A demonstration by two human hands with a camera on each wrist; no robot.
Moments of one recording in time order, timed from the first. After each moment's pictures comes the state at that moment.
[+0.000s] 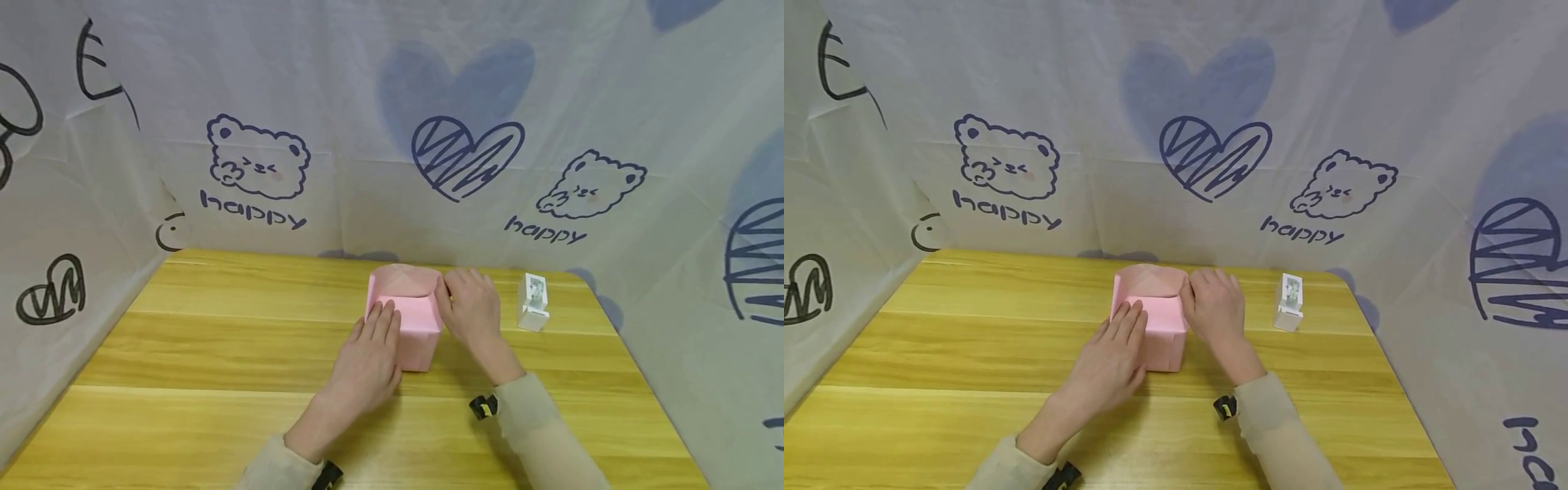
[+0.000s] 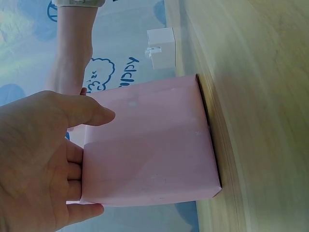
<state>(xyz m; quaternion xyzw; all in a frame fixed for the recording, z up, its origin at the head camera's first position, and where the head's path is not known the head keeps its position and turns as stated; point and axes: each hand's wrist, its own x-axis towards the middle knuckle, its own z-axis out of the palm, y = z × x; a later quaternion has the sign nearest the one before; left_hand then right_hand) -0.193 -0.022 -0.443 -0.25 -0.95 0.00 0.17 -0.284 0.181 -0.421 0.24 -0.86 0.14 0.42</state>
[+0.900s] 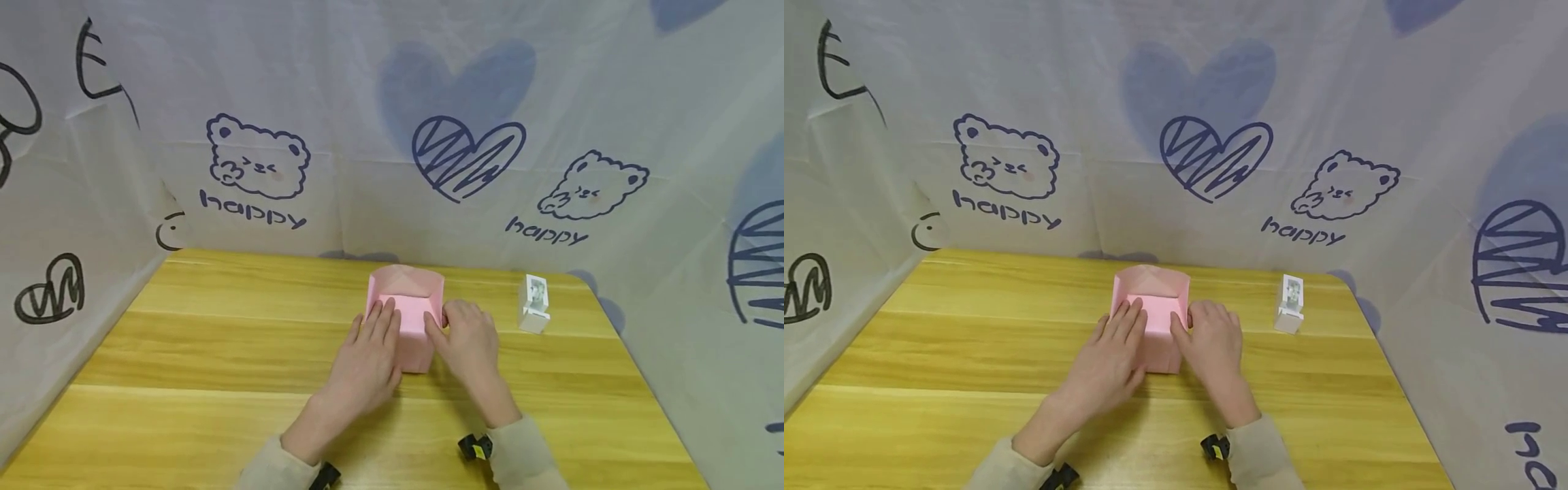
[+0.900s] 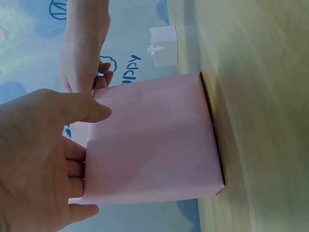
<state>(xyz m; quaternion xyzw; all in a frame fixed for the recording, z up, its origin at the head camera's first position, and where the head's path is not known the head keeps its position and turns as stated) -0.193 -0.024 -0.444 -0.25 -0.95 -0.03 0.17 -0.243 0.175 -0.448 0.13 -0.94 0.16 0.27</state>
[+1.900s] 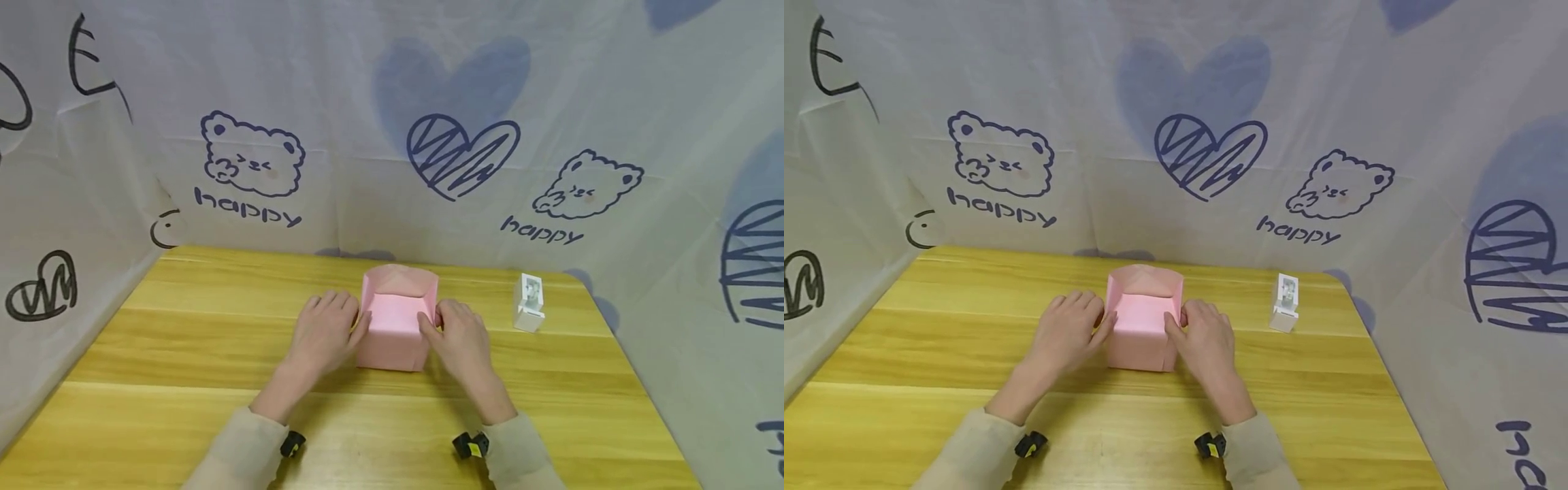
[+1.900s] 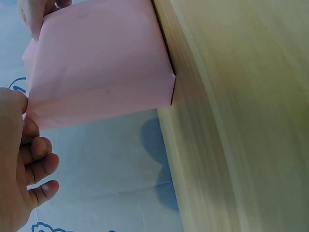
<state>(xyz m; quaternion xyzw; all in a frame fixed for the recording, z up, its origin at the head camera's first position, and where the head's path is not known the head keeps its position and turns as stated) -0.237 -0.069 -0.445 -0.20 -0.94 -0.09 0.27 -0.242 0.177 -0.444 0.11 -0.95 0.23 0.18</state>
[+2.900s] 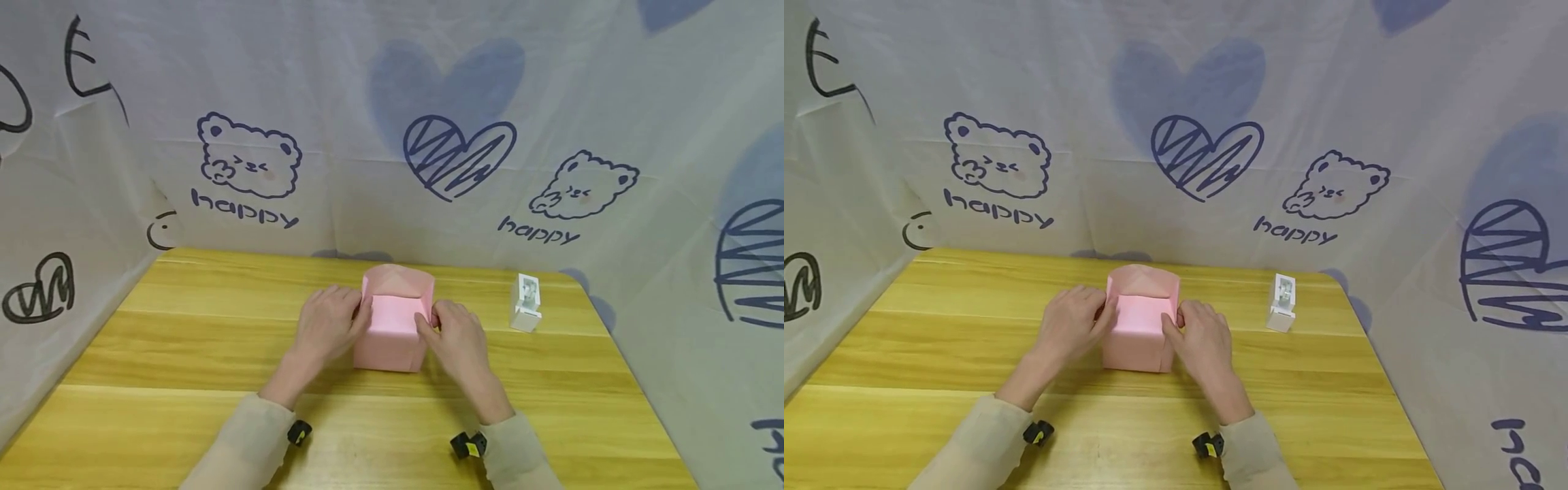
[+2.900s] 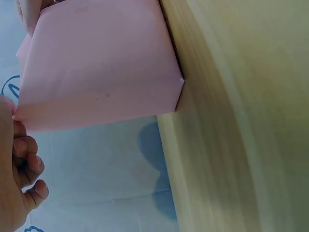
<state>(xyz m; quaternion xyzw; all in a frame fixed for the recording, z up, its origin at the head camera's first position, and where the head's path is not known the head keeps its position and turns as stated) -0.260 -0.062 -0.448 -0.24 -0.88 -0.19 0.37 -0.243 0.177 -0.444 0.13 -0.94 0.23 0.20</state>
